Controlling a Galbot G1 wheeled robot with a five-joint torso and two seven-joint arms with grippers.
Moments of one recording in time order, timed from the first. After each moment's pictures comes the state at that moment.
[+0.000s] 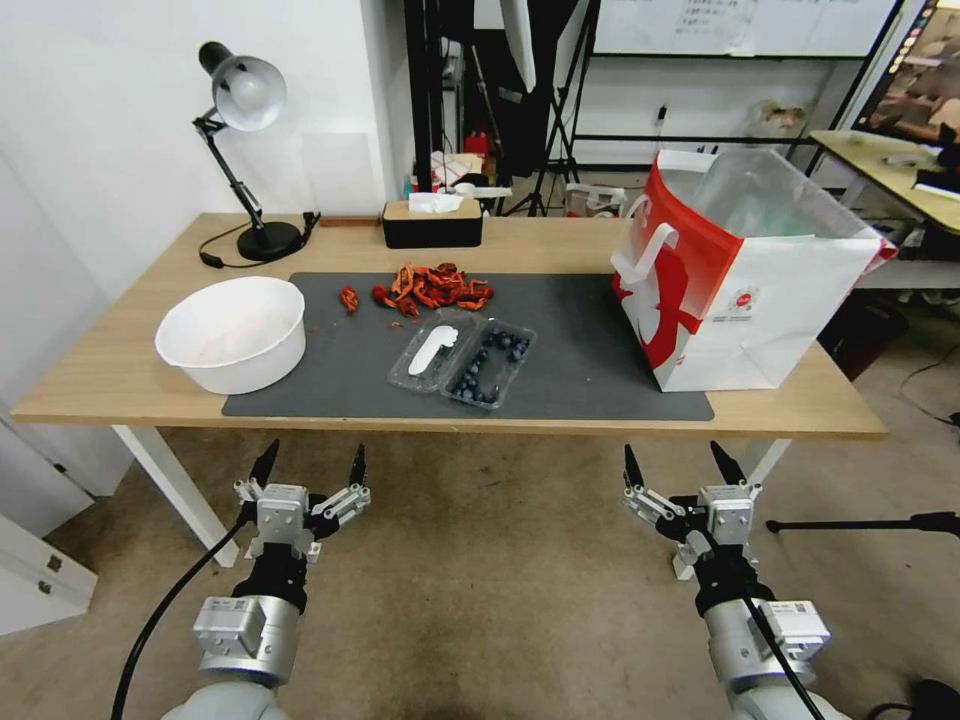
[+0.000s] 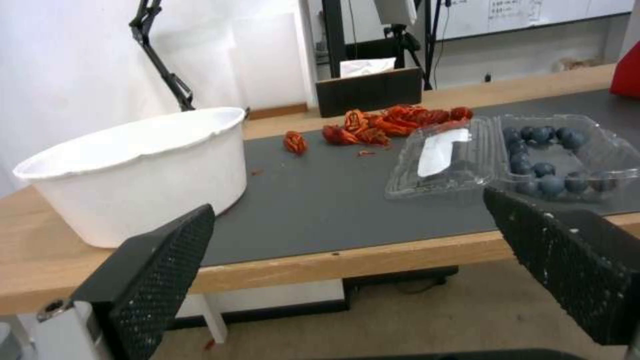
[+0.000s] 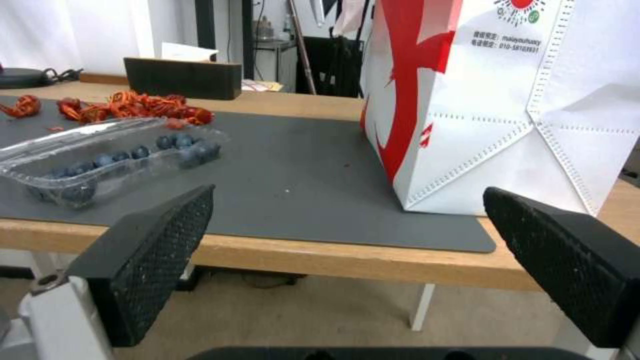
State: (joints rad) left arm 1.80 -1.50 -0.55 -2.30 0.00 0.00 0.00; right arm -1.80 1.50 0.55 2.30 0.00 0.00 0.00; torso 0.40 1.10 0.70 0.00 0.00
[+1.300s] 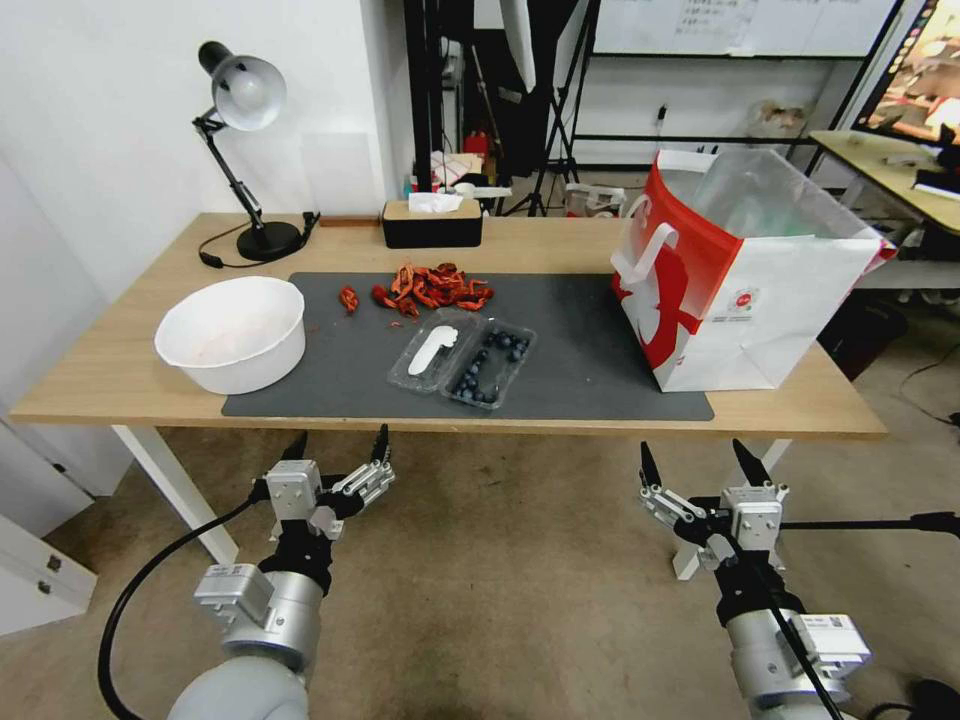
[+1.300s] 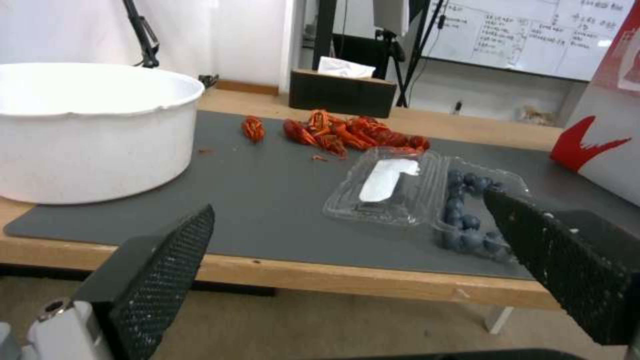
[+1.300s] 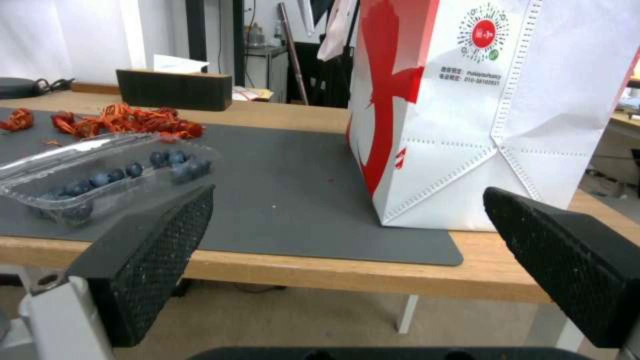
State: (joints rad) left arm 1.72 -1.21 -0.34 -2.37 -0.38 0.07 -0.35; right arm -1.86 1.58 0.60 2.39 -0.03 -0.02 -0.07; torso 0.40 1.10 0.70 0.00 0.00
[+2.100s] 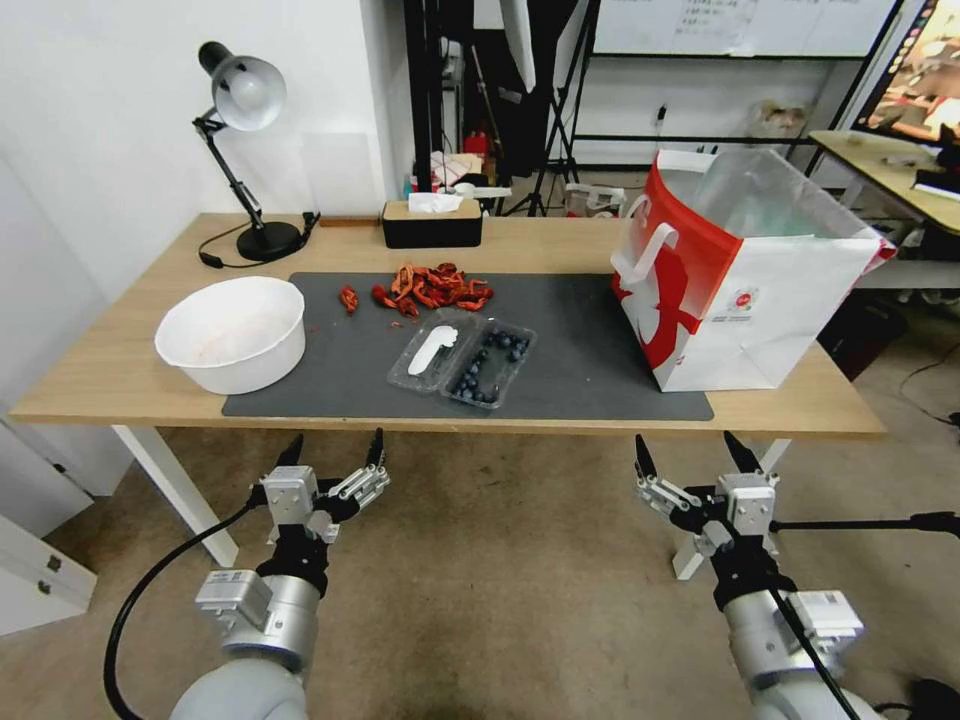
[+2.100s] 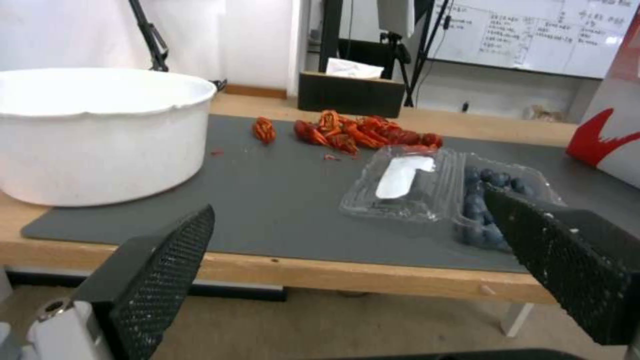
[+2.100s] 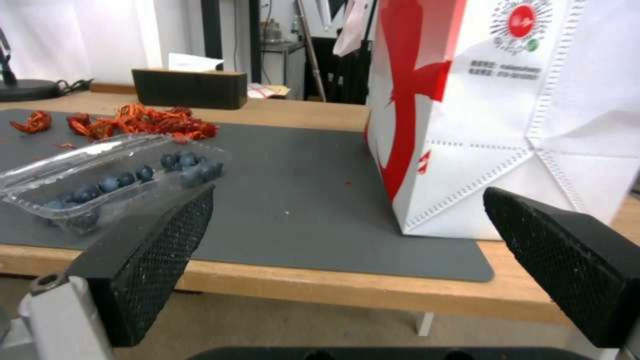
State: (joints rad) left arm 1.72 -1.21 -0.37 -2.33 -0.36 0.02 -0.32; right arm -1.74 1.46 0.60 2.34 0.07 -0.12 -0.05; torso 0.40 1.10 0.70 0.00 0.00
